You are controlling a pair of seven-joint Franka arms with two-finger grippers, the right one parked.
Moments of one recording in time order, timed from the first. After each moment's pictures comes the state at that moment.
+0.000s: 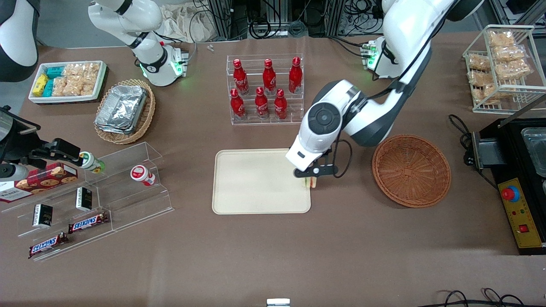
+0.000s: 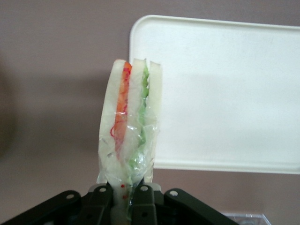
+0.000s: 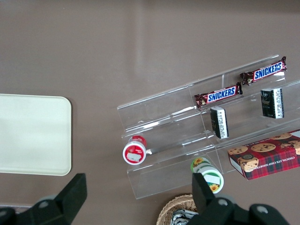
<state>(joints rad) -0.28 0.57 -0.47 -1.54 0.15 1.98 -0.82</state>
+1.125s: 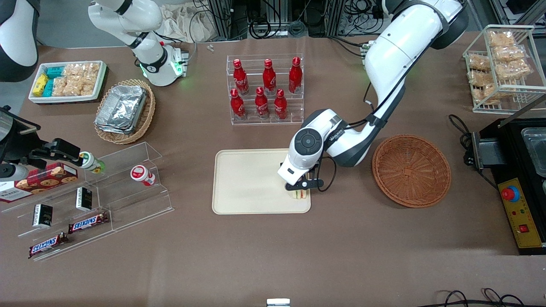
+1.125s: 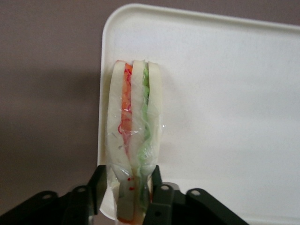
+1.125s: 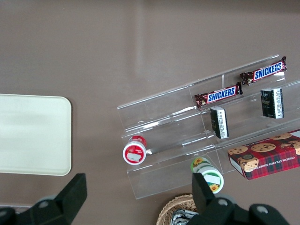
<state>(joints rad) -0.31 0.74 -0.45 -1.52 0.25 2.14 -0.94</state>
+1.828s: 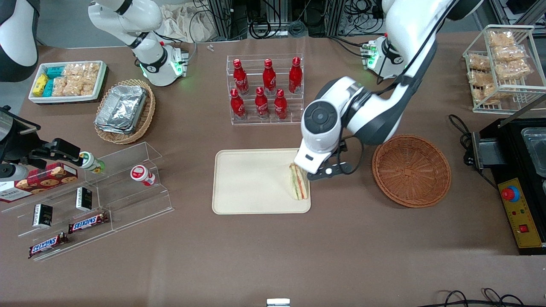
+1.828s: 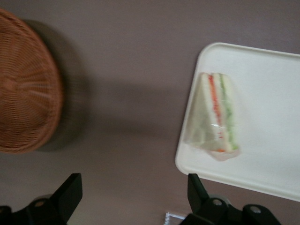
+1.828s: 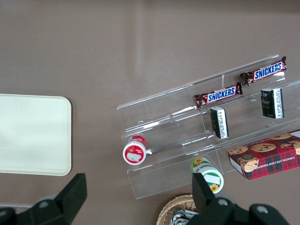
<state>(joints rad) -0.25 0.46 -0.44 -1.48 0.25 1.70 -0.90</state>
